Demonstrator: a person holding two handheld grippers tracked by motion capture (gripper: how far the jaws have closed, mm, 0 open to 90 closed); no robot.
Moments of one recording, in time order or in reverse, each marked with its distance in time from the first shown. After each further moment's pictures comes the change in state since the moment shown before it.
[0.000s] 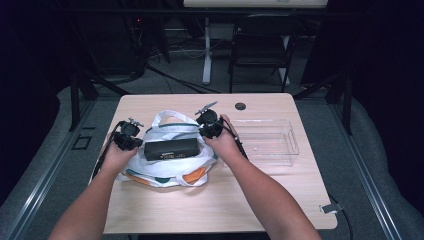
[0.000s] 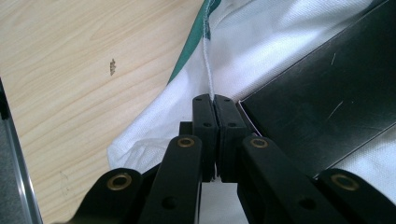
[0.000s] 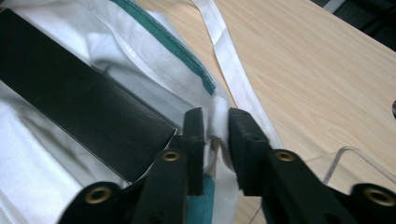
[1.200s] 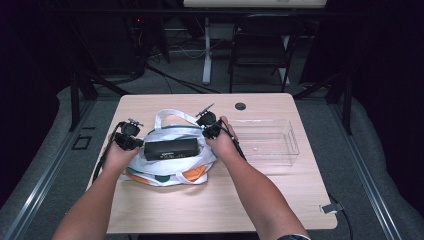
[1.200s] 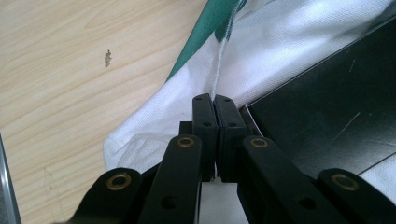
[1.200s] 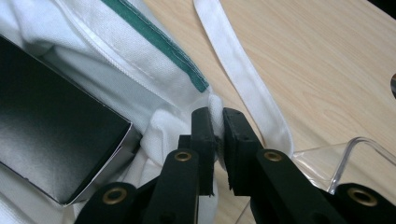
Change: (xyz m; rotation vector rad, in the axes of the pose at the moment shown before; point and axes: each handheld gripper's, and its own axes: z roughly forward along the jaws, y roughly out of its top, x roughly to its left) left arm 0.002 0.000 0.010 0.012 -0.008 -0.070; right arm -0.007 -0.006 0.034 0.099 -0.071 0.014
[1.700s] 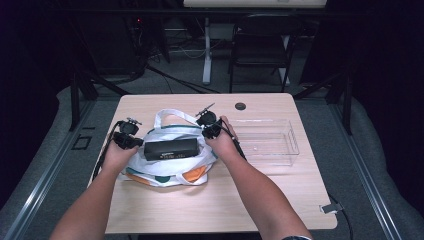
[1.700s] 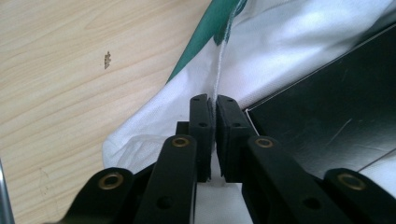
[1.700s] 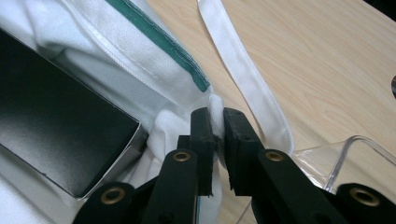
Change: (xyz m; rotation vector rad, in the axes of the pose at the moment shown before) left arm 0.006 0.001 -0.007 -0.023 -0.043 -0.035; right arm 0.000 0.002 -0.009 -0.005 0.012 -0.008
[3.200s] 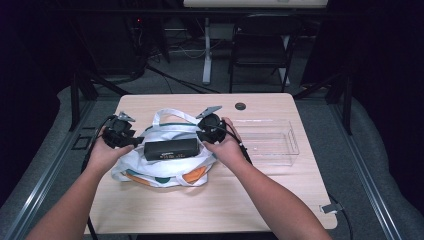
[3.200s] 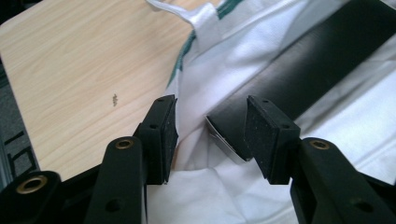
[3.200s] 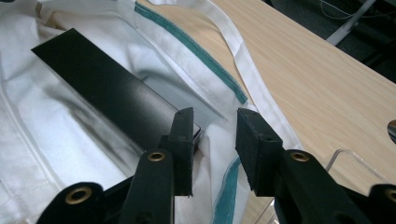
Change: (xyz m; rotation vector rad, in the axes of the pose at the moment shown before) left arm -0.011 0.001 -0.059 -0.112 -0.046 0.177; right arm 0.015 -0.013 -0.060 -0.196 0.100 -0.061
